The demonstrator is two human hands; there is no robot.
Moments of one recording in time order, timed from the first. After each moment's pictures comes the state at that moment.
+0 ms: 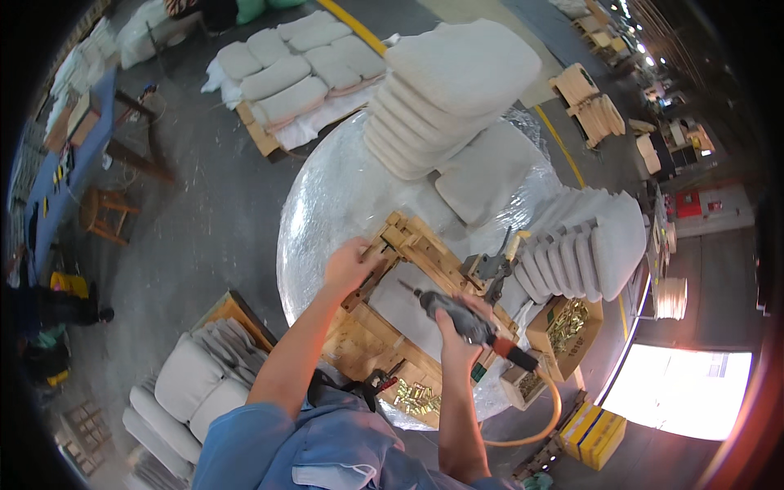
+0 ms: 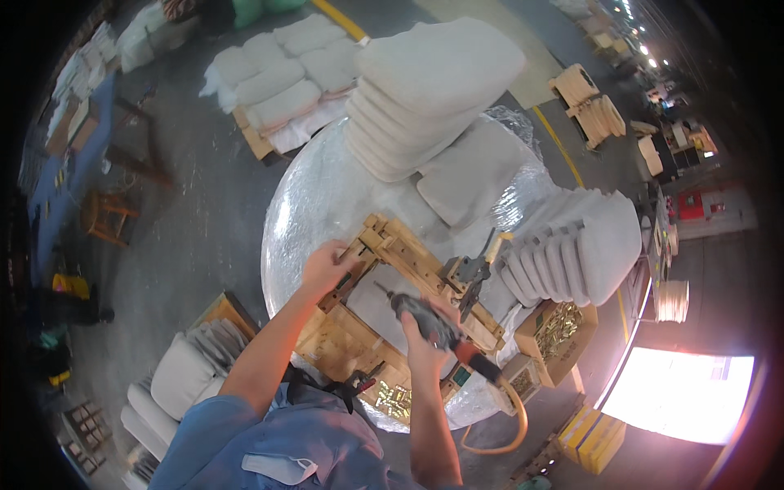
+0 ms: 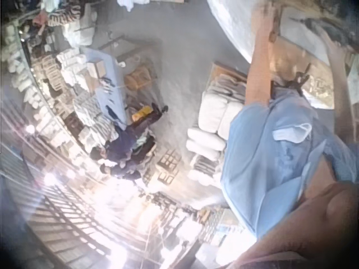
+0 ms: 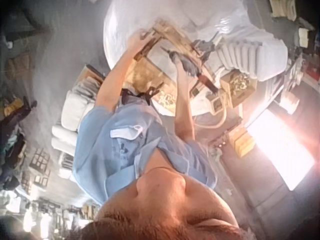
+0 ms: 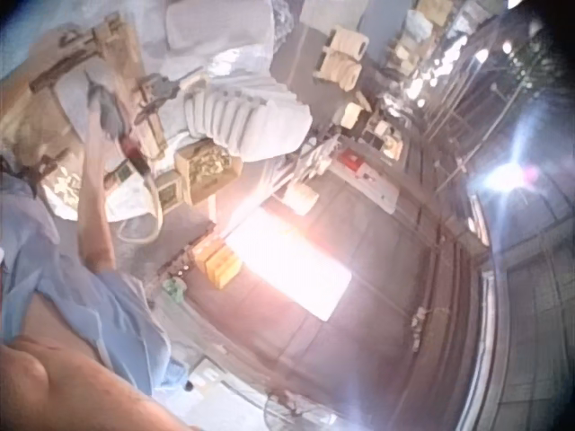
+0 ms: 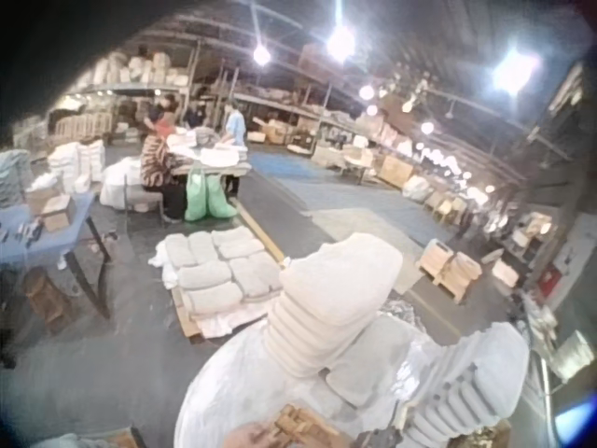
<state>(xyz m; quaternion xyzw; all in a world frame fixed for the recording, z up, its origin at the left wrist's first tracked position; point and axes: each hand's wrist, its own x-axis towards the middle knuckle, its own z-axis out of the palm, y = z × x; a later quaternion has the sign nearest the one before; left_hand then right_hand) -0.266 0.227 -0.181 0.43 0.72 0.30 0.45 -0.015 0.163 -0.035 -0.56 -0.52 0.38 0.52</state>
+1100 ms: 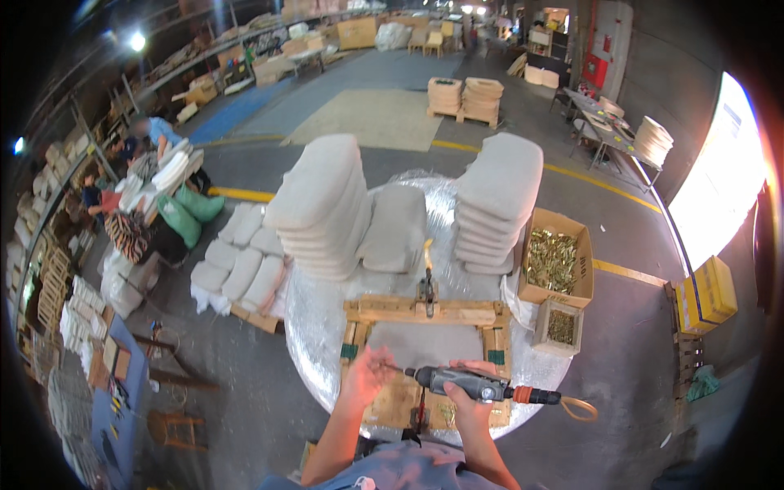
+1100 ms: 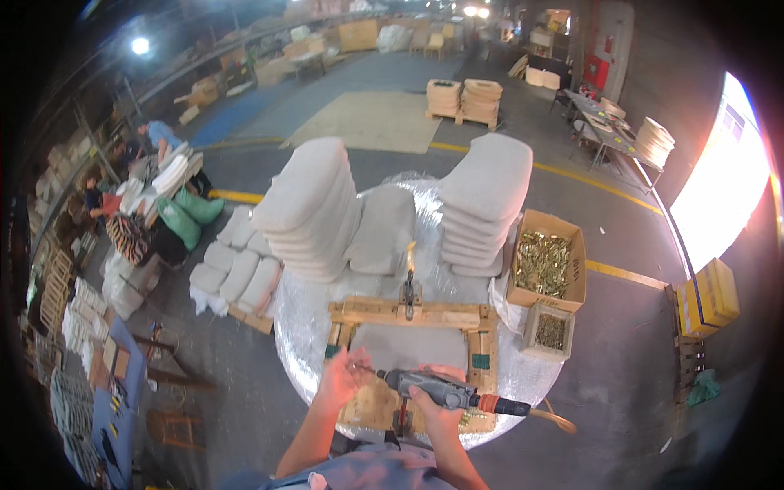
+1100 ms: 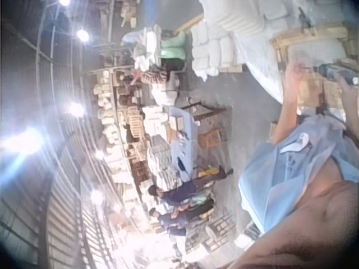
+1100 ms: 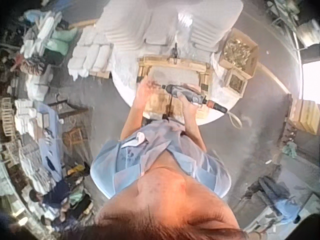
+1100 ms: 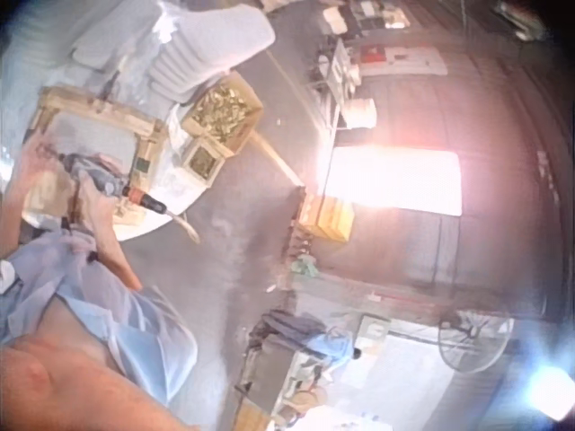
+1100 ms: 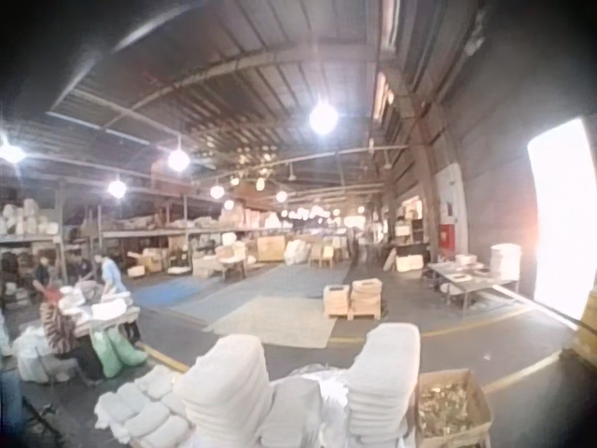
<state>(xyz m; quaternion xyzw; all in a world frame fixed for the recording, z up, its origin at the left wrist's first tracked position) -0.190 0.108 -0.074 0.12 0.34 0.39 0.85 0.031 -0.028 0.060 -0.46 -0.27 0.40 0.75</state>
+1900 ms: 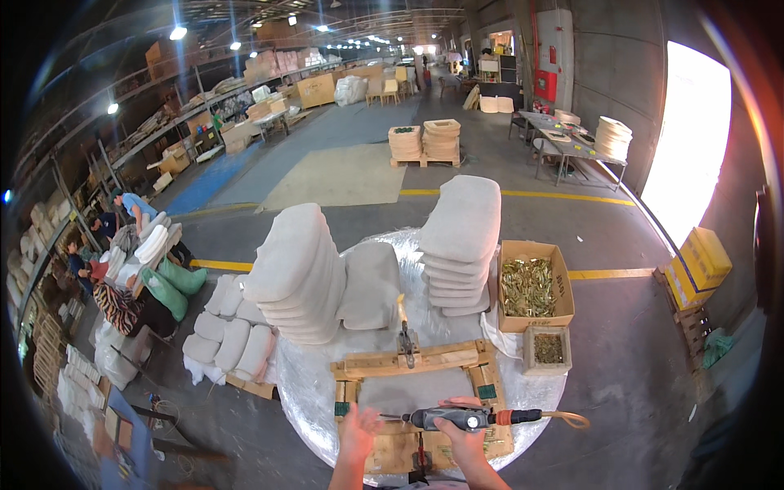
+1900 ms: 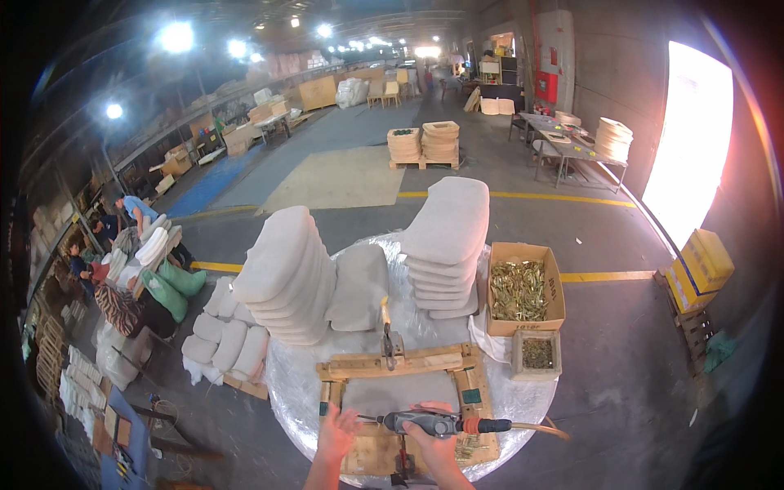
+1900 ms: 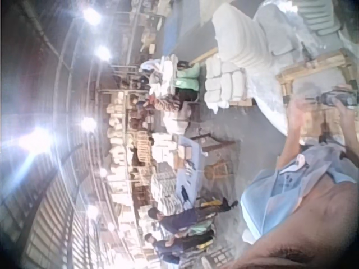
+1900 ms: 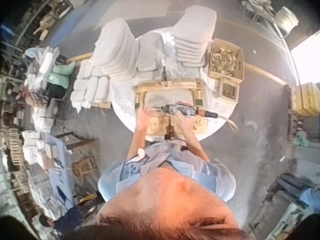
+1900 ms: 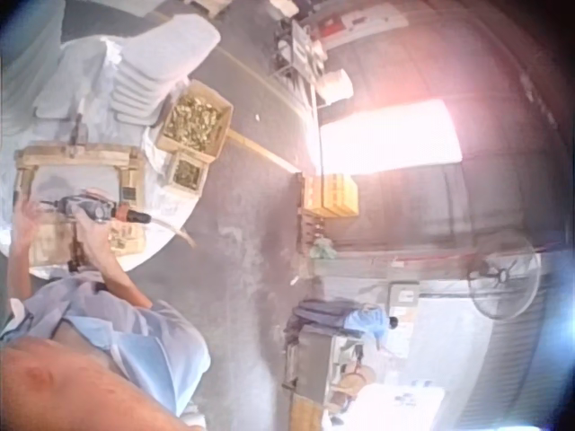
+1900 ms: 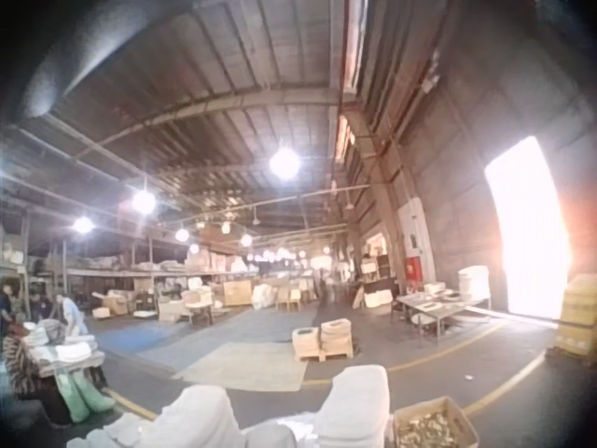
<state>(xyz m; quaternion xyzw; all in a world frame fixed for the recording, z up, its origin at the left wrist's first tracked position) -0.181 0.105 -0.093 0.11 0.46 0.47 0.75 0.047 -0.029 0.057 -0.46 -0.24 0.38 0.76</state>
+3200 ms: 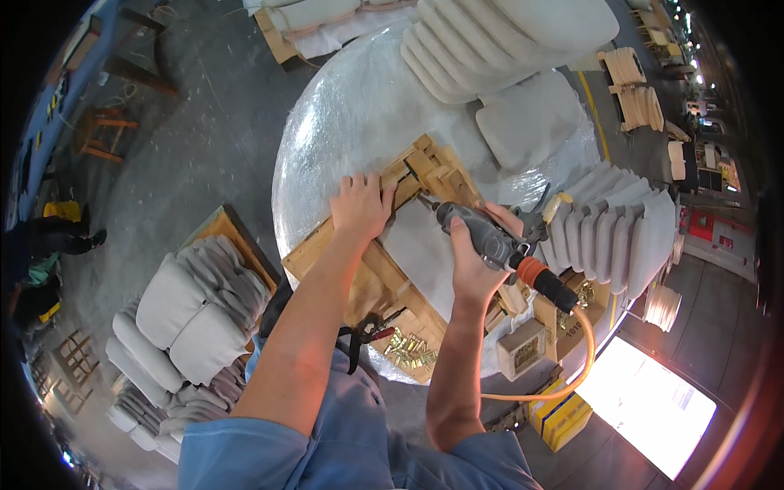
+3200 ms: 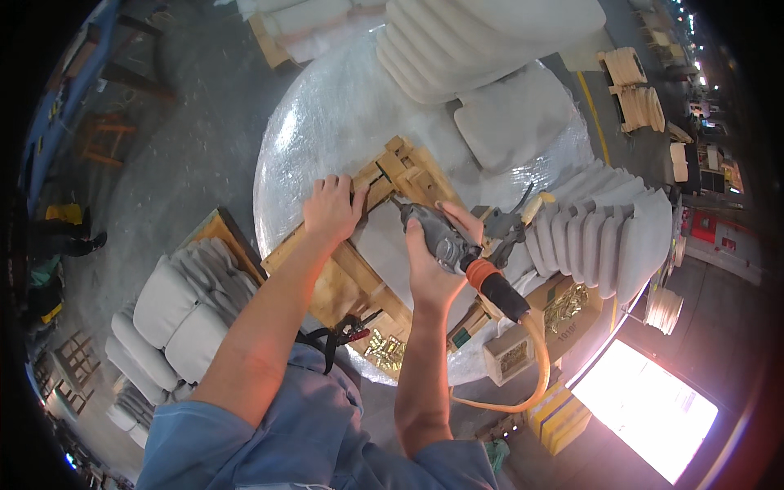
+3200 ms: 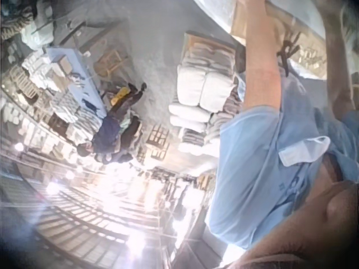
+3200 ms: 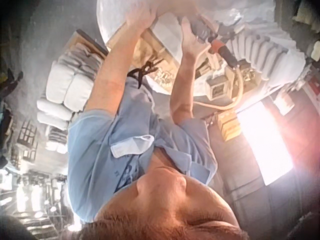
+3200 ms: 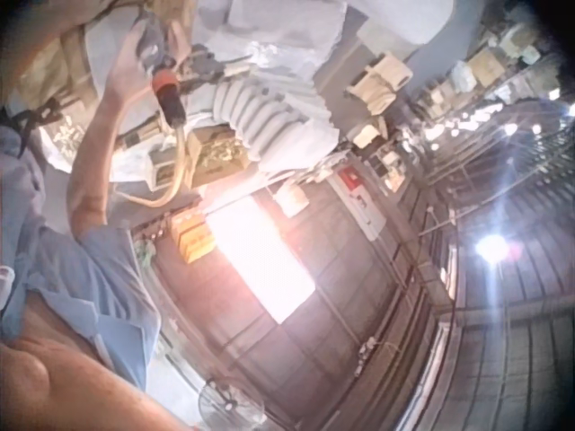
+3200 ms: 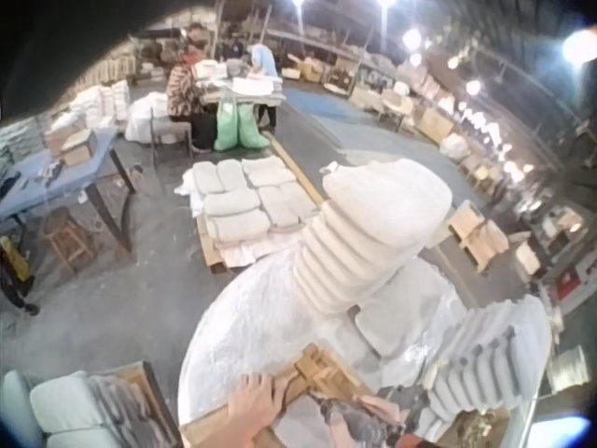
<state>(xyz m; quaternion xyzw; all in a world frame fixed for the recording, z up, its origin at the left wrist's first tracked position) -0.216 0.207 -0.195 0.50 0.83 0.15 0.21 -0.063 0.223 -0.035 -0.55 -0.59 0.35 0.47</state>
